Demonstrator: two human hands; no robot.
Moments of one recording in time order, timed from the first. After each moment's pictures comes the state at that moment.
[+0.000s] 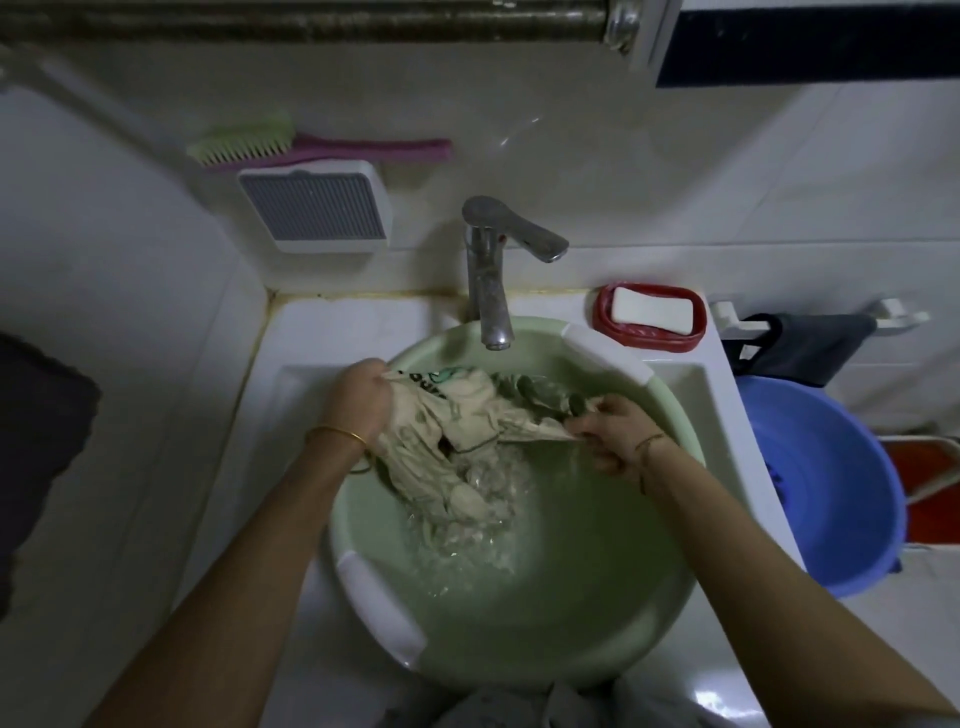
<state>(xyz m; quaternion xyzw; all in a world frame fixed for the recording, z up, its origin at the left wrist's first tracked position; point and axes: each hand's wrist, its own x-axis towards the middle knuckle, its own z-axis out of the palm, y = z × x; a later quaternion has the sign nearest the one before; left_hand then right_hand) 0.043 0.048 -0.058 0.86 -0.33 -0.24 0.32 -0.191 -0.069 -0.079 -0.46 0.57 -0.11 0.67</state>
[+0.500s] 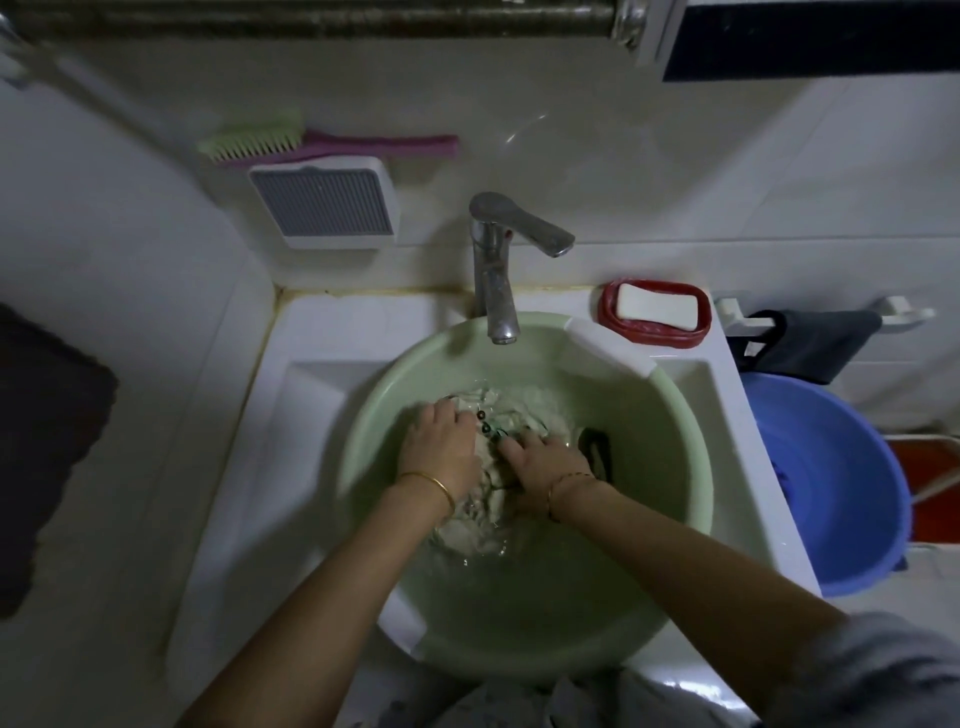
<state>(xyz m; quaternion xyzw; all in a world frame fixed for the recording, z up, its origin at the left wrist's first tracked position) -0.025 0.056 -0.107 0.82 -0.55 -0.15 -0.05 -0.149 -0.020 -0.127 -0.90 0.30 0.28 0.13</state>
